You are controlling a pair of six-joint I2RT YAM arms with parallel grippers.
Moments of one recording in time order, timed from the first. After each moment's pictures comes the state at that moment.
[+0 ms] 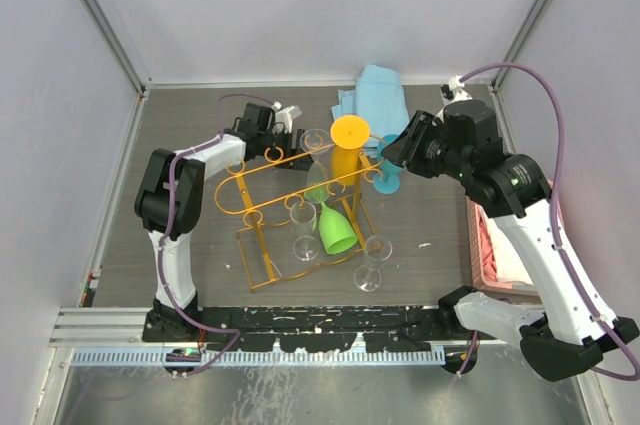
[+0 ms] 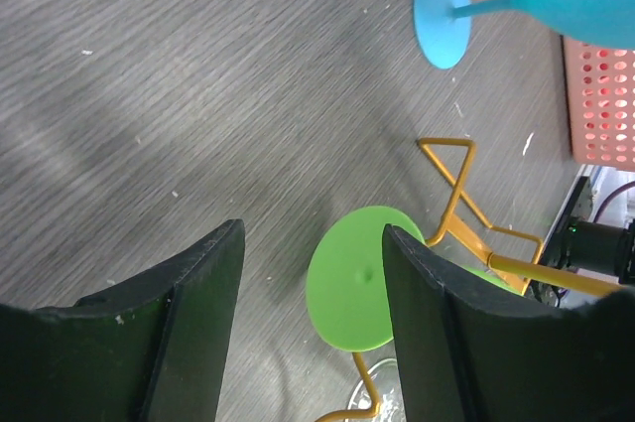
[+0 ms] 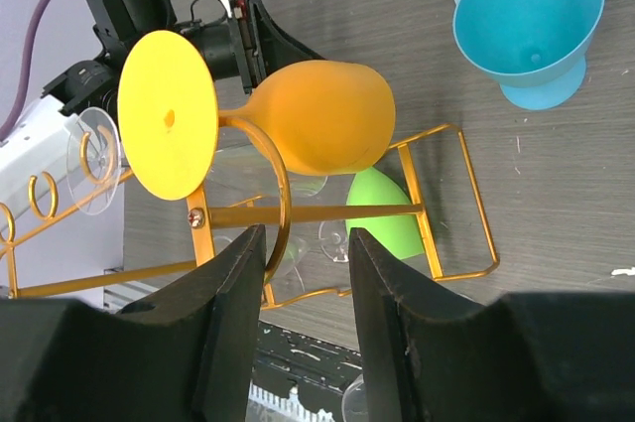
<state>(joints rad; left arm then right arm) -0.36 2.03 1.39 -0.20 0.72 -0.26 0.46 1.07 1.47 -0.94 -0.02 0.70</state>
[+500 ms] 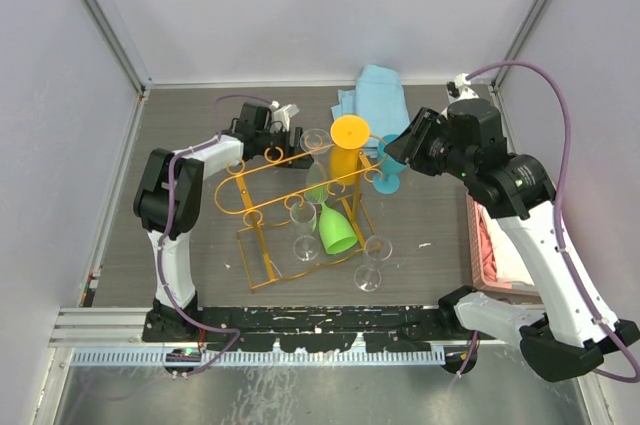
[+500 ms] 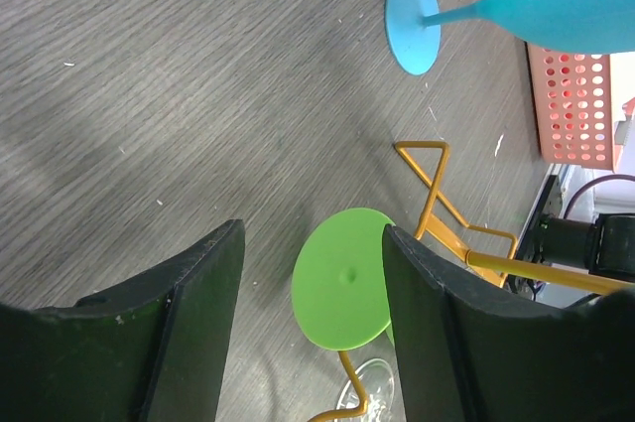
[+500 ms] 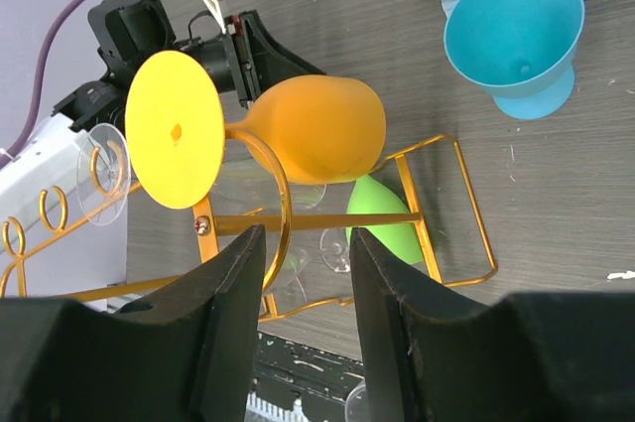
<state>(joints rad) -0.34 2.03 1.37 -0.10 0.79 -0.32 0.45 1.08 1.49 -0.94 -0.01 0.72</state>
